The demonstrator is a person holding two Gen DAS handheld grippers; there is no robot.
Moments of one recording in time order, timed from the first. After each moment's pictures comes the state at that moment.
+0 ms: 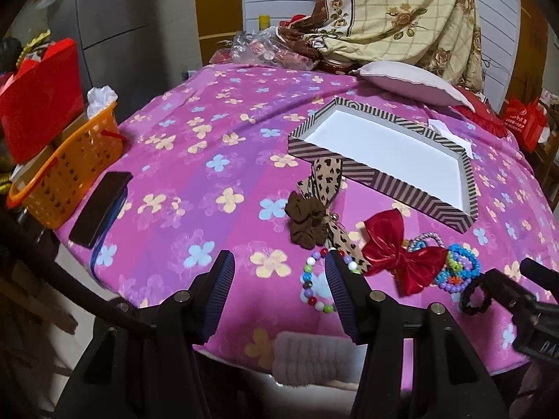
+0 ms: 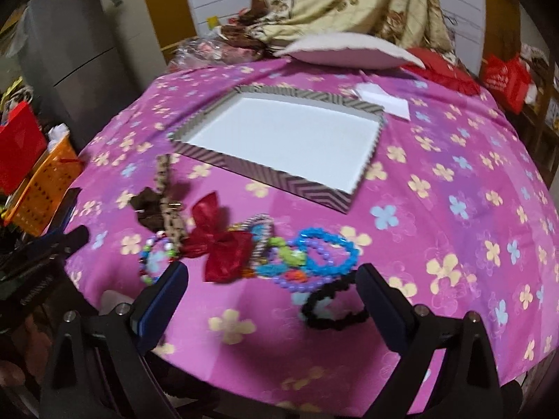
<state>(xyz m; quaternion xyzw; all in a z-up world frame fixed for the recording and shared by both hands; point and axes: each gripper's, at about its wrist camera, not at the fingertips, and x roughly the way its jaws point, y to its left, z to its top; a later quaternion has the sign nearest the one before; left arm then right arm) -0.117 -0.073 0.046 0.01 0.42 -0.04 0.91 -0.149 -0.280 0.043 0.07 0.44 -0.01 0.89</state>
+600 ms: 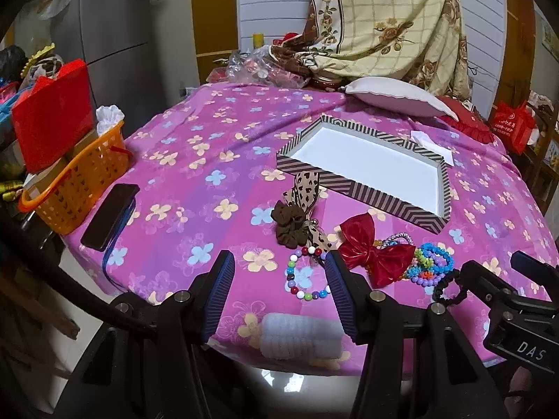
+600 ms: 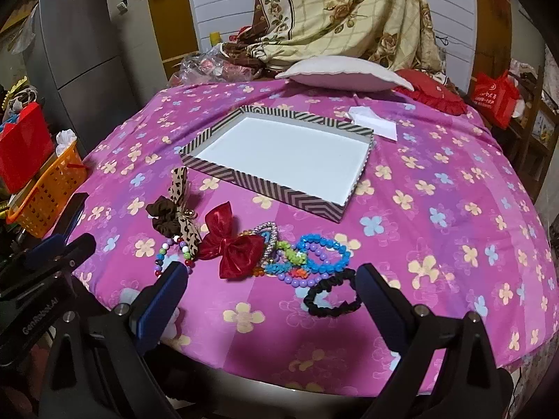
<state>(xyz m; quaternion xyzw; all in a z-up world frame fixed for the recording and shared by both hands) -0.155 -0.084 0.077 0.02 0.38 -0.04 0.92 -0.176 -0.274 0.070 0.06 0.41 -0.04 0.91</state>
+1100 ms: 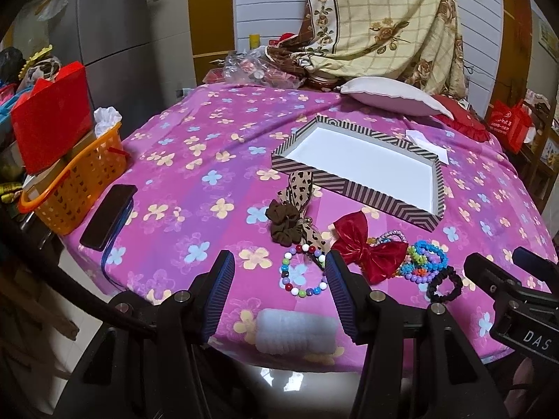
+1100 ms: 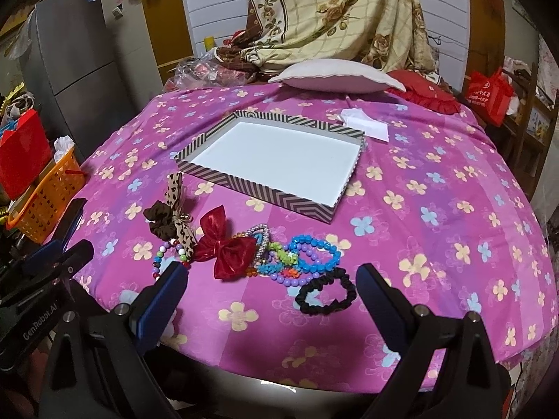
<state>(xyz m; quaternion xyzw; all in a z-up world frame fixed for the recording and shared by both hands) -0.161 -0.088 0.078 0.02 0.39 -0.05 0.92 -0.183 -0.282 0.076 0.06 0.41 -0.05 0.91</state>
